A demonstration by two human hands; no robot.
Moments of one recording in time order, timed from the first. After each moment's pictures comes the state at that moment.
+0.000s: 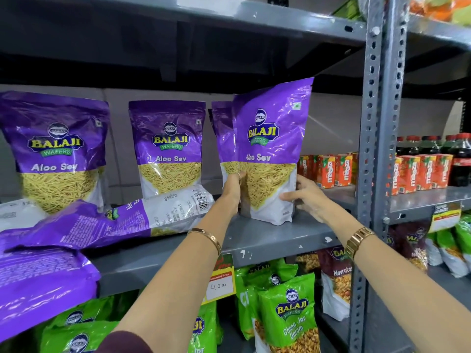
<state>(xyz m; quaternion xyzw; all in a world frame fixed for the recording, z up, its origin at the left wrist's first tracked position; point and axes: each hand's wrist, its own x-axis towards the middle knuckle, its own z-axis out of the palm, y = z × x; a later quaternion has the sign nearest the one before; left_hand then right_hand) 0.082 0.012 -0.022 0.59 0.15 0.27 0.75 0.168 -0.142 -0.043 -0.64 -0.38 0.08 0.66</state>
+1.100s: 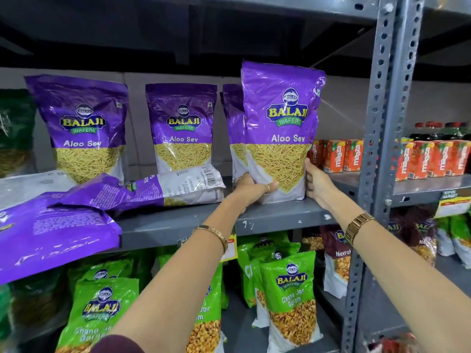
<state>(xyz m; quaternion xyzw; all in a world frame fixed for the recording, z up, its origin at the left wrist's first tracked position) 0.061 -0.006 -0.061 0.81 0.15 0.24 0.51 0.166 -0.144 -0.056 -0.63 -0.23 0.10 0.73</state>
